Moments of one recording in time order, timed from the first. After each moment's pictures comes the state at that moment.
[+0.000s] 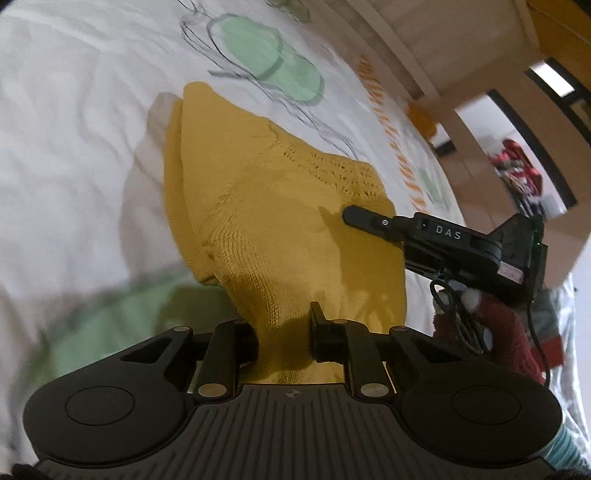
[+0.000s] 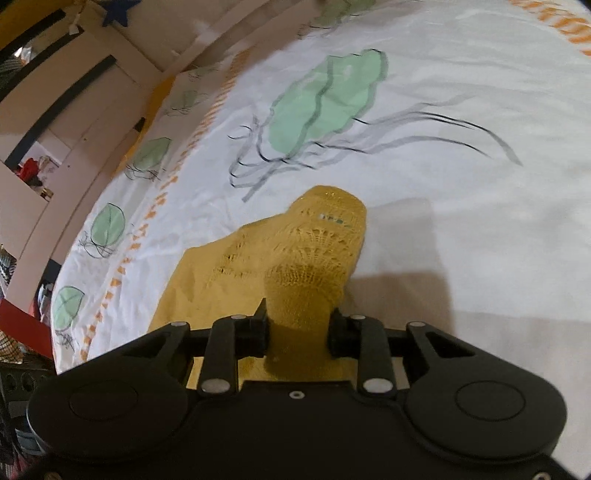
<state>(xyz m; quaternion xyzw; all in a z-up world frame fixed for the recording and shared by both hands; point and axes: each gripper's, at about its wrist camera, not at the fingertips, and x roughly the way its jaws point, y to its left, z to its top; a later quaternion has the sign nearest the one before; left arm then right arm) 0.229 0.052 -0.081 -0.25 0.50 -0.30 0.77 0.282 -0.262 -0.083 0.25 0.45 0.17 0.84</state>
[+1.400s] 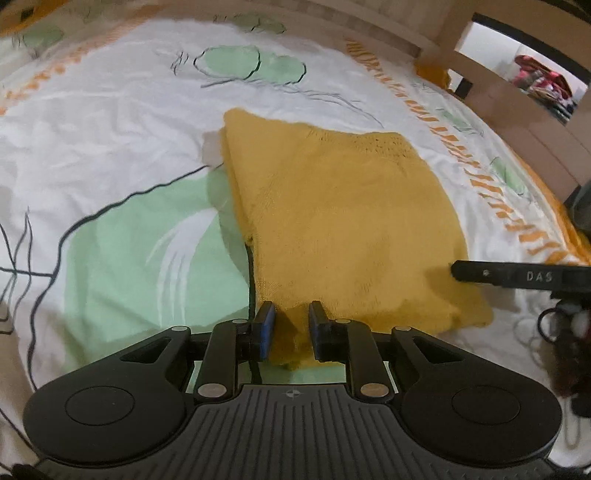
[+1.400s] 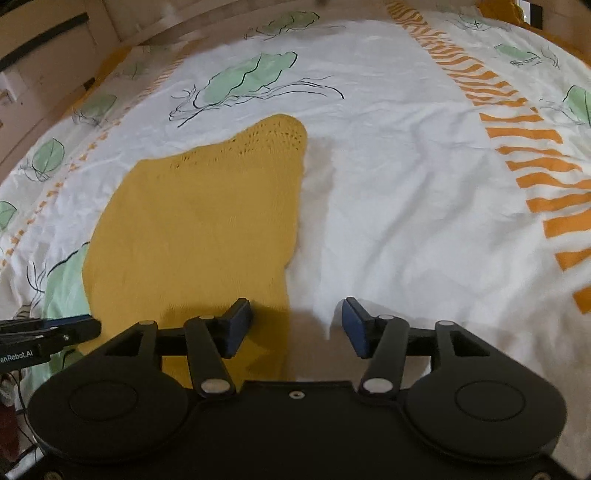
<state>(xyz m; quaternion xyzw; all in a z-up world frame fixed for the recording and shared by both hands) 0.125 0.002 -0.075 -0.04 0.45 -0.22 0.87 0.103 -0.285 -0.073 0.11 0.46 0.04 0.88</state>
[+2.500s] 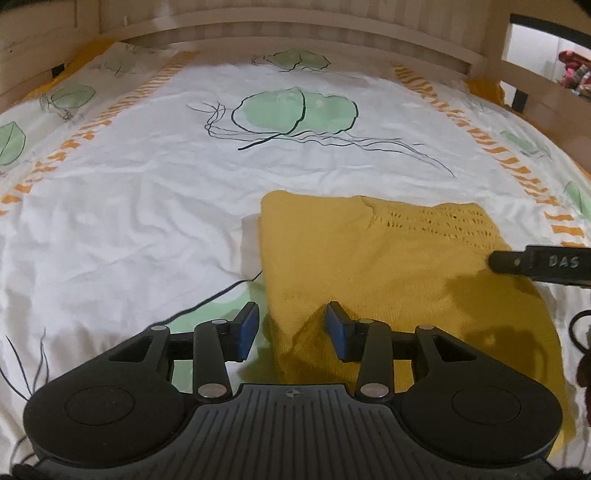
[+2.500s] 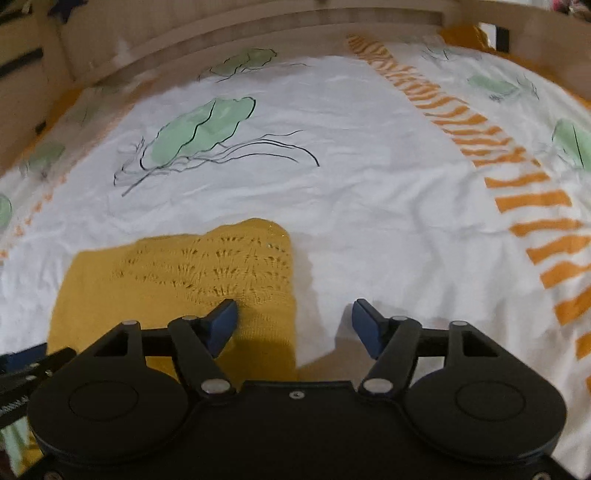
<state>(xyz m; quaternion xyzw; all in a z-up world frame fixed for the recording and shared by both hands) 0.197 -0.033 -0.068 0.02 0.40 -0.11 0.91 0.182 -0.276 -0.076 0.12 0.40 -0.04 0.91</state>
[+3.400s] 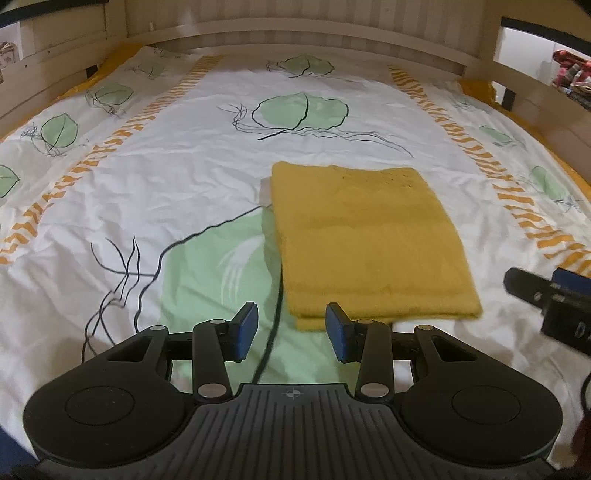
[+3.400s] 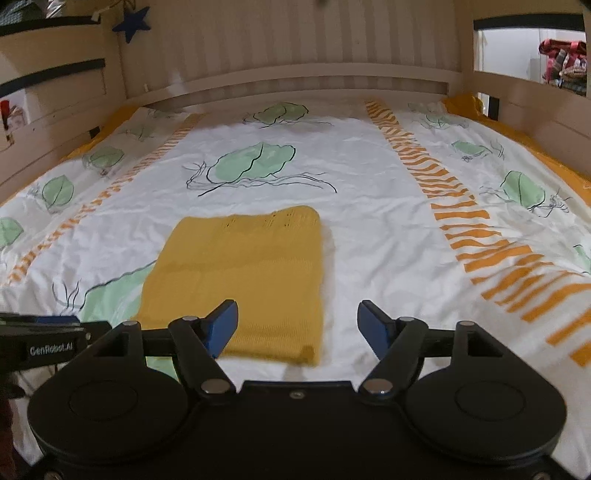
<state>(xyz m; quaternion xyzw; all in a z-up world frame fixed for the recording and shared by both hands) 0.051 -0.022 -0.006 0.02 0.41 -0.08 0.91 0.003 -0.227 0.000 0.06 0.32 -0.03 0.94</state>
